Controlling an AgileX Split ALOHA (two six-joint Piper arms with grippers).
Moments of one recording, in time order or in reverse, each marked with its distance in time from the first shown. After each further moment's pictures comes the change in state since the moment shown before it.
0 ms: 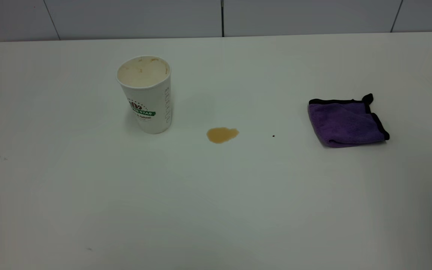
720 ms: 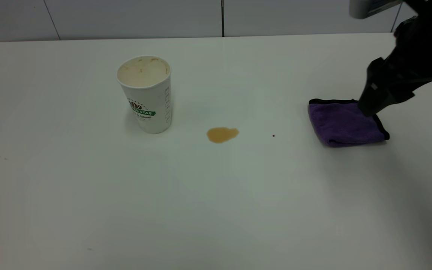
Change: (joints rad) left arm 0.000 0.000 0.000 0.000 0.001 -0.001; right arm 0.203 0.999 -0.422 0.048 -0.306 -0.155
